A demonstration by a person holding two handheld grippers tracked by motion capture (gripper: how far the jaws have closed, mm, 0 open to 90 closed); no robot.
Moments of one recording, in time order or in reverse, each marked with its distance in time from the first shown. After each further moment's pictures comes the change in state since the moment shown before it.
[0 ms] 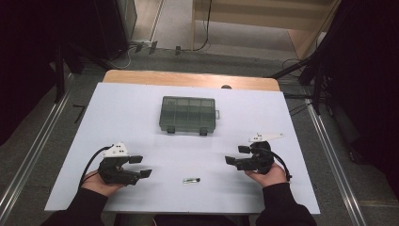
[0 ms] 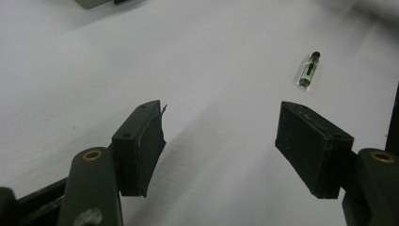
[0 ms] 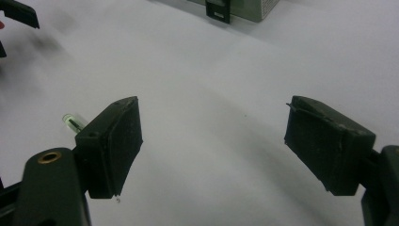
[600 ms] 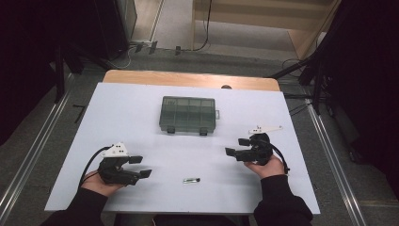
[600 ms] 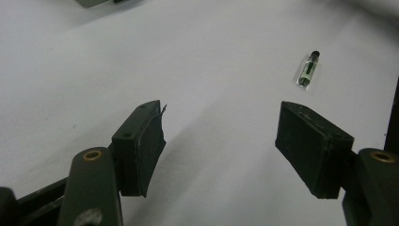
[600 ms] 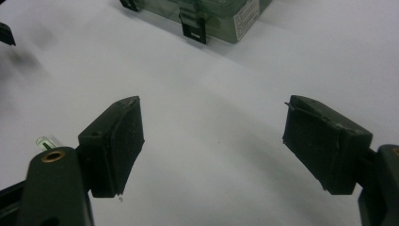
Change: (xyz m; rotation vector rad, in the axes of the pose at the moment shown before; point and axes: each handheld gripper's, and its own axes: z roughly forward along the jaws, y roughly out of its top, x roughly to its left) left arm 0.000 0.000 0.000 0.002 -0.003 -0.004; right arm -0.015 0.017 0.008 -0.015 -0.028 0.010
